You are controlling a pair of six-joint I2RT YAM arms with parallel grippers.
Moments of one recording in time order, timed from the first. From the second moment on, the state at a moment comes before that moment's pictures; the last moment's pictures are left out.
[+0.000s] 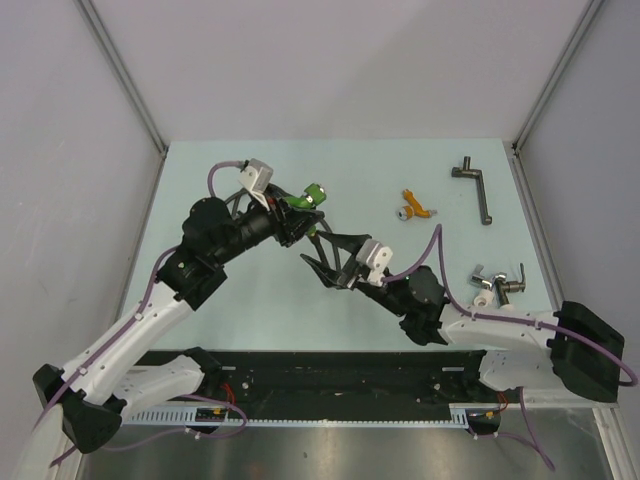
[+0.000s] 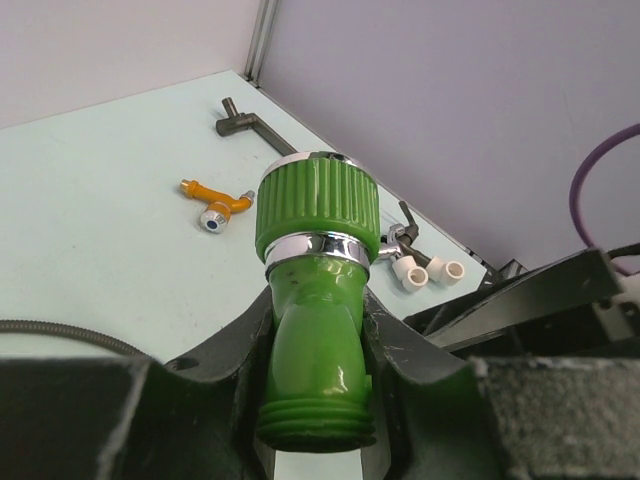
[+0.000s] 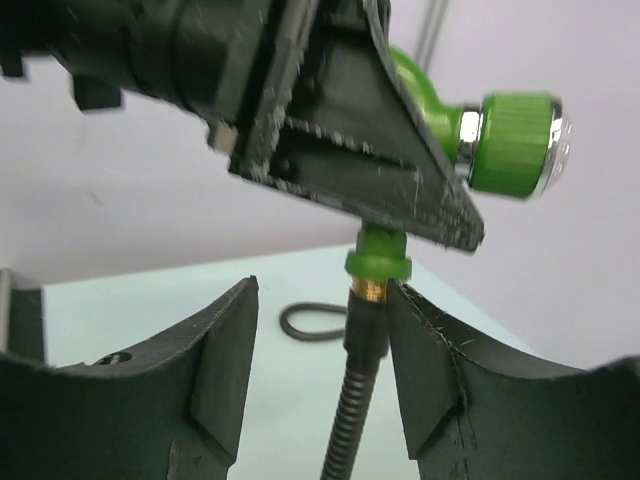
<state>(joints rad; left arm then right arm) -0.64 0.97 0.98 0.01 0.30 -0.37 1.10 1.18 0.60 1.04 -0.01 -0.20</state>
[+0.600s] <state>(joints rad) -0.64 0.96 0.98 0.00 0.29 -0.38 1.14 1.32 0.58 1.22 0.23 -0.31</state>
